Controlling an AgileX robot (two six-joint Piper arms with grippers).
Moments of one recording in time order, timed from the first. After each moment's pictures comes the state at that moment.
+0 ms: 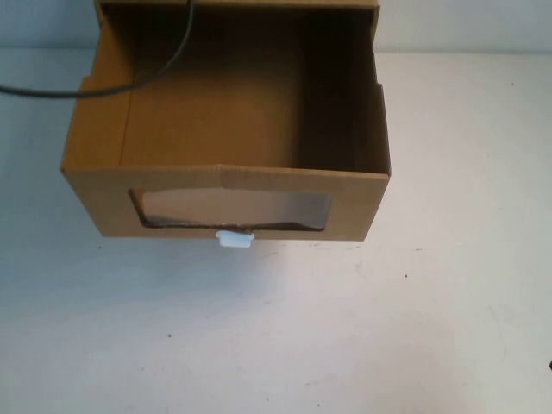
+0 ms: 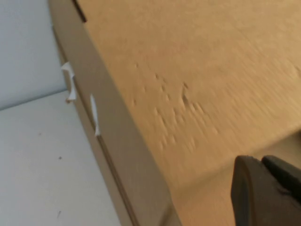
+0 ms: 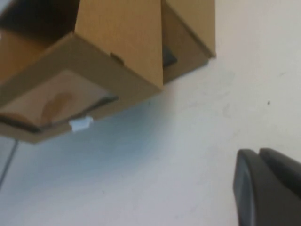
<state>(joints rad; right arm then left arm) 0.06 0.19 -0.20 0.80 0.56 -0.14 -0.15 1.61 -1.73 -0.43 0.83 0.46</state>
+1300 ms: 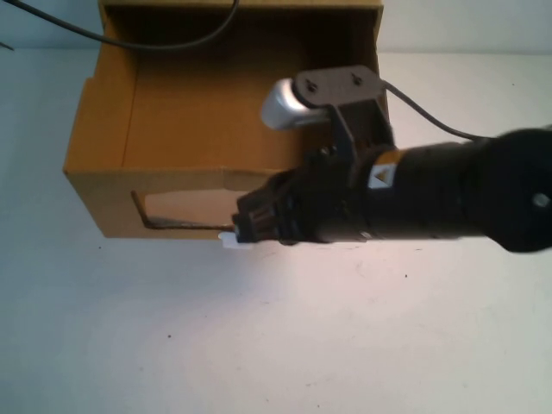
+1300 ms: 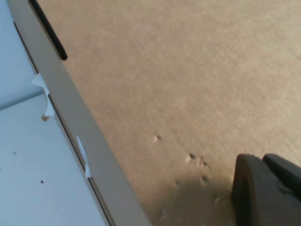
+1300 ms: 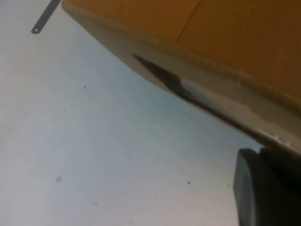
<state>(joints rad) 0.79 1.44 -1.17 0.41 0.43 -0.13 -0.18 2.07 -2.37 -0.38 1.12 0.39</state>
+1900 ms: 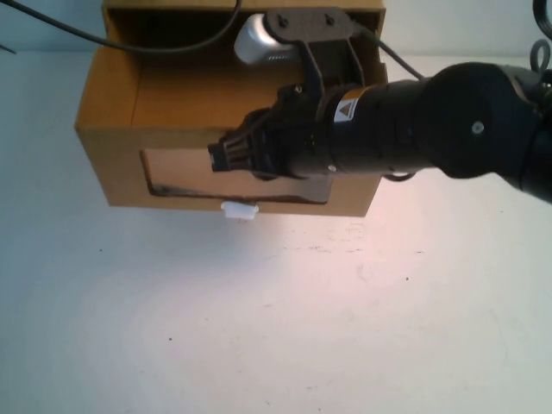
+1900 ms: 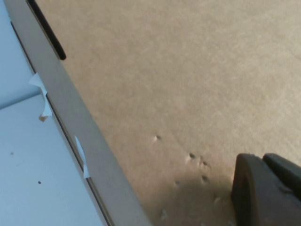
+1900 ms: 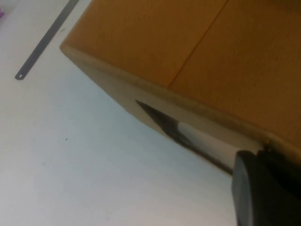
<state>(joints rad) 0.73 1.59 -1.38 0.38 0.43 -0.13 -0.18 2.07 -2.37 -0.38 1.12 0.39</state>
